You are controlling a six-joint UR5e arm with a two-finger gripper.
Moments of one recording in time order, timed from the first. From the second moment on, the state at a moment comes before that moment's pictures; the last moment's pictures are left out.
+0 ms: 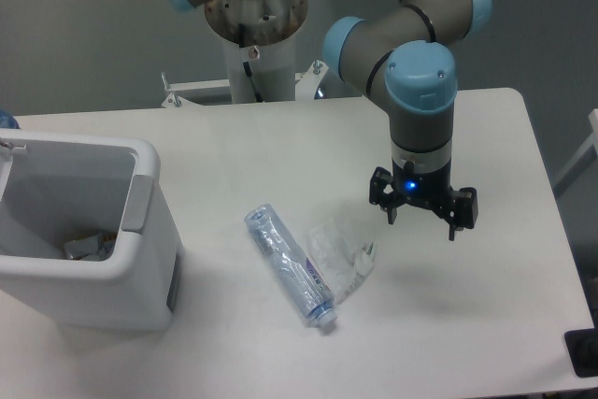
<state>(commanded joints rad) 2.58 -1.93 -1.62 -0.88 1.59 1.03</state>
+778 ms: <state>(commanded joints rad) 2.55 -1.93 -1.76 -0.79 1.59 1.03</state>
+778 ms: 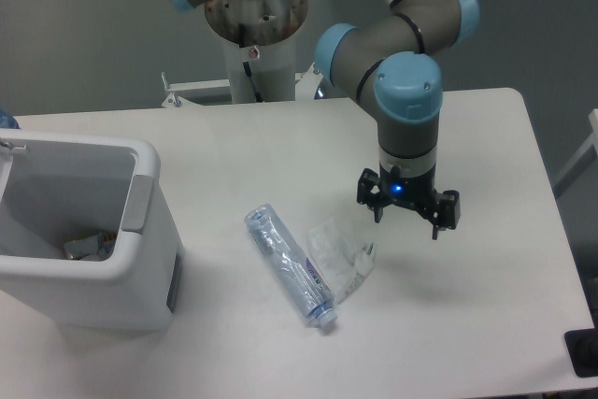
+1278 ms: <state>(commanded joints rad) 2.47 -1.93 -1.87 -0.80 1.59 0.96</state>
